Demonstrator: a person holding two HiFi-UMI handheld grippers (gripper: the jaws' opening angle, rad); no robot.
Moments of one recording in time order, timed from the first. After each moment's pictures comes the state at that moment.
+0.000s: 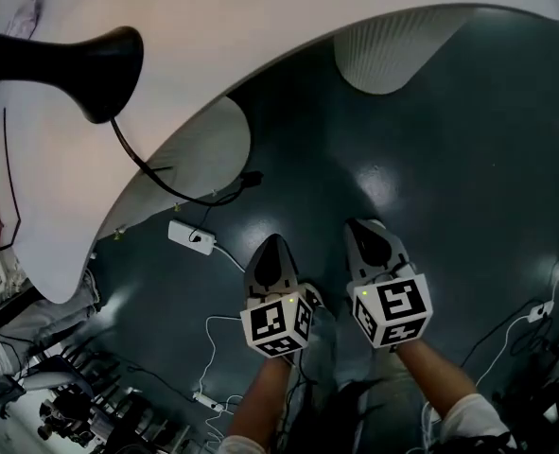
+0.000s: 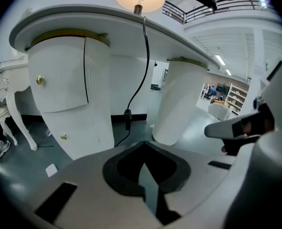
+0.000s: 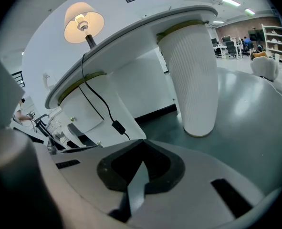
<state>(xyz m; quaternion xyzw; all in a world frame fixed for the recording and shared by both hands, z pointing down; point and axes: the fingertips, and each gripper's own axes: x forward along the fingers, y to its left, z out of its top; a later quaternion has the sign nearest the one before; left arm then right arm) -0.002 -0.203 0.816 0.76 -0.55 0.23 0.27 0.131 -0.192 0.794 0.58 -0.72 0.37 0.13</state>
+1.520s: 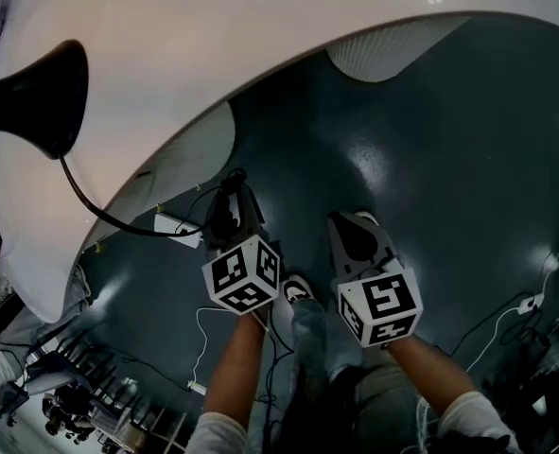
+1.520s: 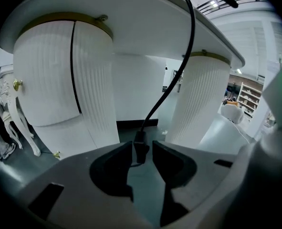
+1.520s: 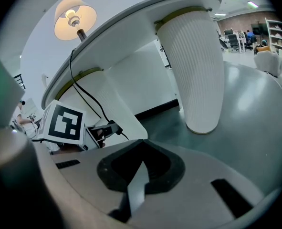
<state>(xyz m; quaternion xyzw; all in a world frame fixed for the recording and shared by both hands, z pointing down) -0.014 -0.309 0.839 0.73 -0.60 0.23 0.25 0.129 -0.217 0.813 0.55 -0.72 0.40 0.14</state>
